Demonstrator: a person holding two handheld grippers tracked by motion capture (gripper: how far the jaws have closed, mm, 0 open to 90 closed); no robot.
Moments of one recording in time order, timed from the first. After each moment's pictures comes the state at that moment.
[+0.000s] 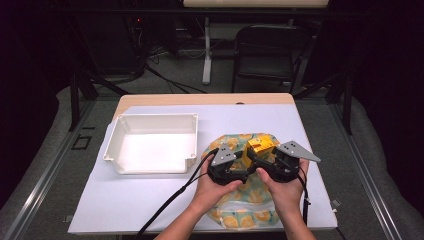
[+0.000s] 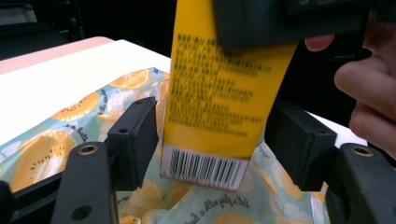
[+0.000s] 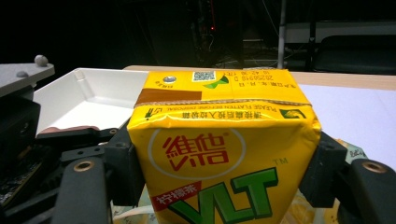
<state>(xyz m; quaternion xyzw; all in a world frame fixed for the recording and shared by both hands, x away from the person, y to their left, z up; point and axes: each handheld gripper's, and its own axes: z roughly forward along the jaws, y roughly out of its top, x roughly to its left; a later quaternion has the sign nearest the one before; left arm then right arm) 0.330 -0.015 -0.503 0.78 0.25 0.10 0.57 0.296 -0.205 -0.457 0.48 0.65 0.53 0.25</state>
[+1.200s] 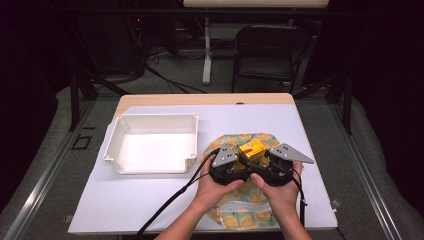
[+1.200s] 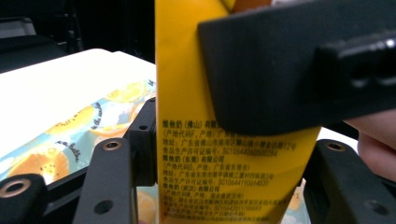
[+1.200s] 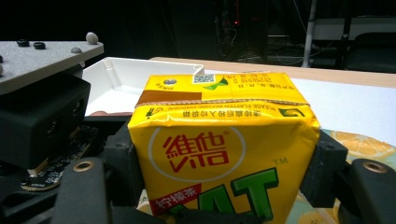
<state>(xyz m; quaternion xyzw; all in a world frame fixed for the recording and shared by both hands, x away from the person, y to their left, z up) 0.328 -0.019 -0.502 0.77 0.24 0.11 0.58 0.290 -0.192 -0.459 0.45 0.68 0.54 0.22</state>
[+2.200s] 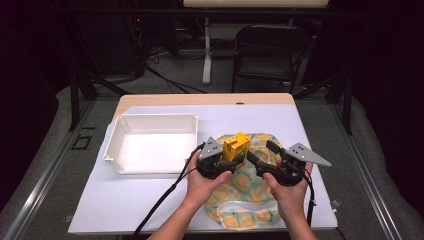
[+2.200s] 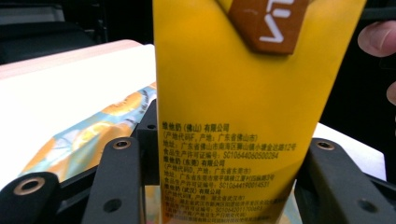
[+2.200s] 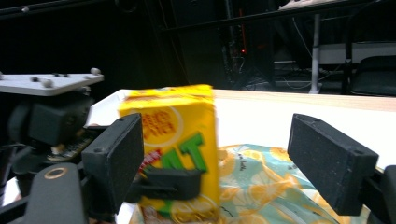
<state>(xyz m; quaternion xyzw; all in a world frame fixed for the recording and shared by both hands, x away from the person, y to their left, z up) 0.341 0.017 -0.494 0.76 0.28 0.11 0.57 0.285 -0.216 -0.450 0.44 0.64 0.60 0.22</state>
